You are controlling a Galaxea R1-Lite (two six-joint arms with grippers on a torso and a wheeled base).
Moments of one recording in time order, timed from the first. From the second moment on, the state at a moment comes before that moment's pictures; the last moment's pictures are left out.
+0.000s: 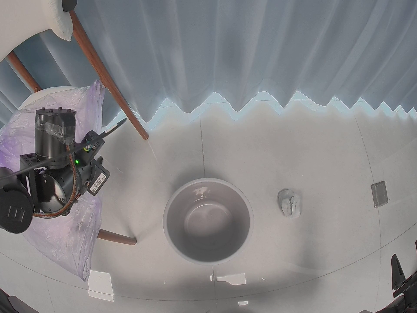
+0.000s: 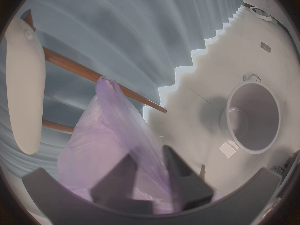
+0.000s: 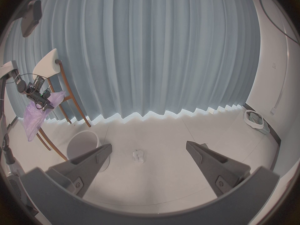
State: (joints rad) left arm -0.45 1.53 -0.82 -0.34 0.62 0.61; right arm 0.00 0.02 -0.02 -0.01 -0.02 0.02
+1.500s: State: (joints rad) left arm -0.62 1.12 -0.69 -0.55 0.08 -0.27; right arm 0.00 0.02 -0.02 -0.01 -0.02 0.01
